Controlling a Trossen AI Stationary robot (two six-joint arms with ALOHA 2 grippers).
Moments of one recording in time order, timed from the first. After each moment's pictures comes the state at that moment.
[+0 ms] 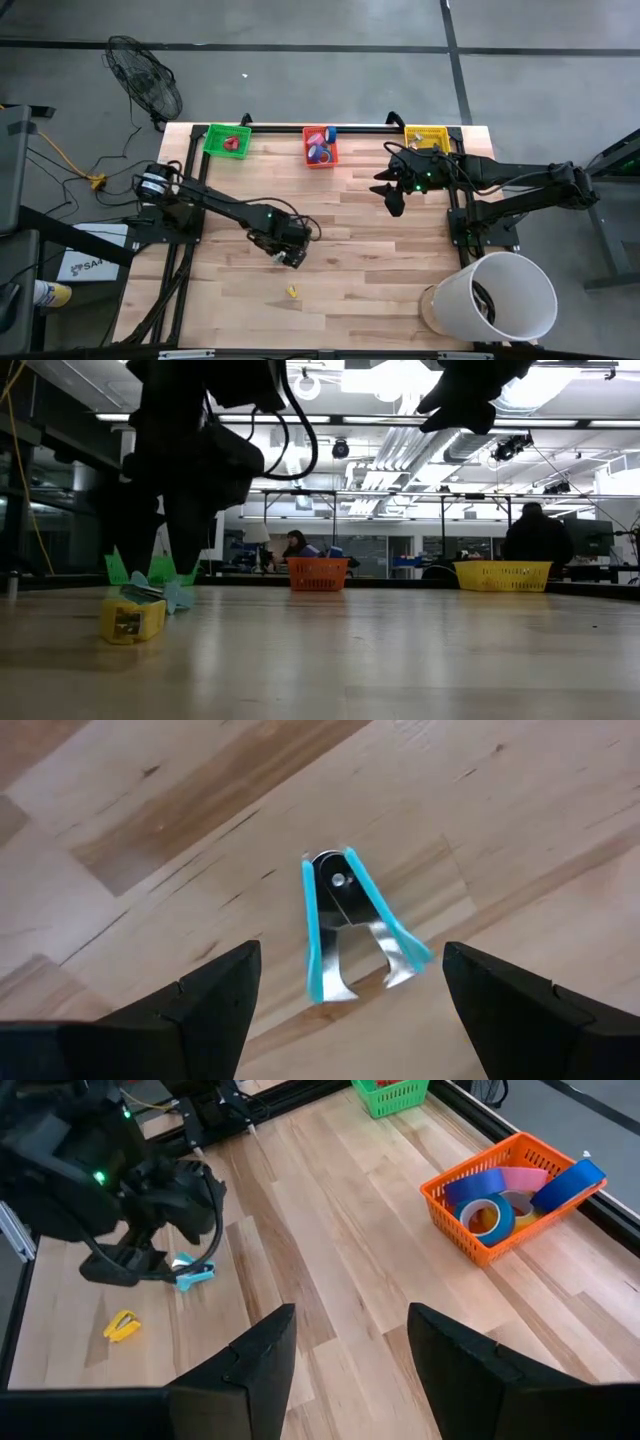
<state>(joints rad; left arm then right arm) -0.22 1.75 1.14 -0.78 0.14 -1.23 -0.12 1.04 0.92 -0.46 0.07 0.33</state>
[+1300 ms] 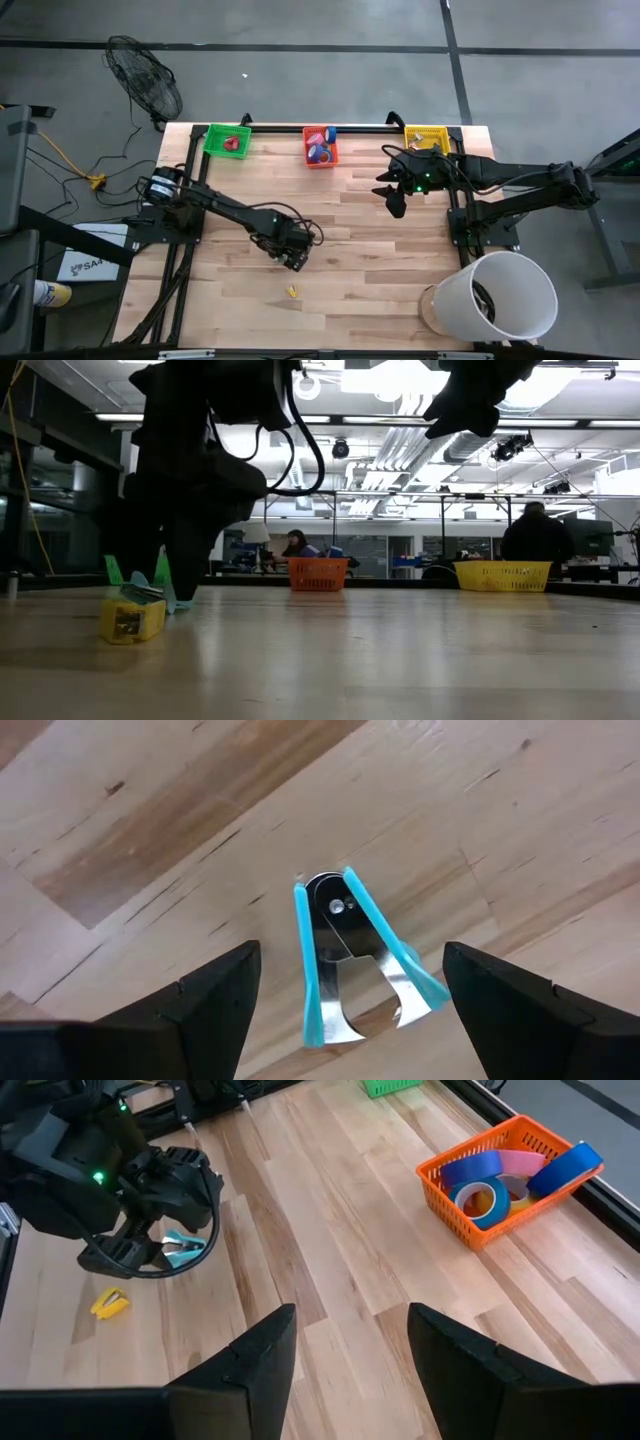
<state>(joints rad) -0.22 1.82 1.15 -0.75 0.12 -1.20 -0.12 1.03 0.92 -0.50 0.07 0.31</state>
